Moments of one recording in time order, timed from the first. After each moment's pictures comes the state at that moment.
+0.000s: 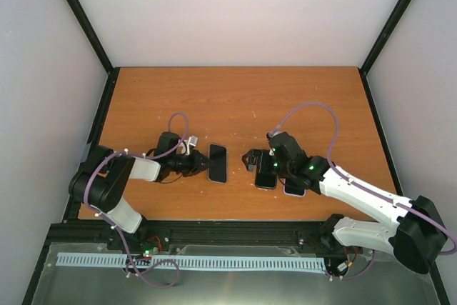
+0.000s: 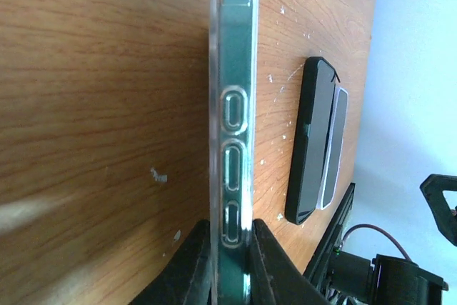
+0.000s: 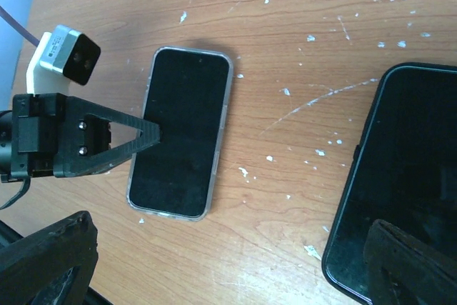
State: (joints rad) left arm -0.36 1.59 0.44 0.38 0.77 -0.85; right arm 0.78 1.10 0.69 -0.34 -0.05 0.78
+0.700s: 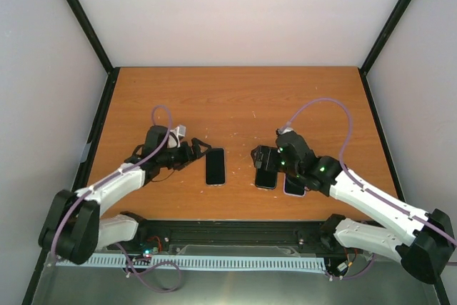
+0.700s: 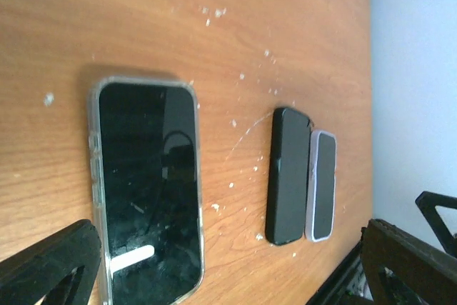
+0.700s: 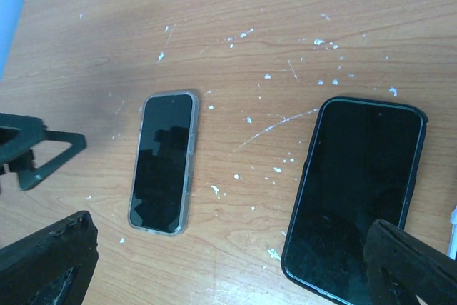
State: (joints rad) left arm -0.36 1.24 0.48 0.04 0.58 -0.81; right arm 0.78 1.00 0.73 -0.48 0.08 0.77
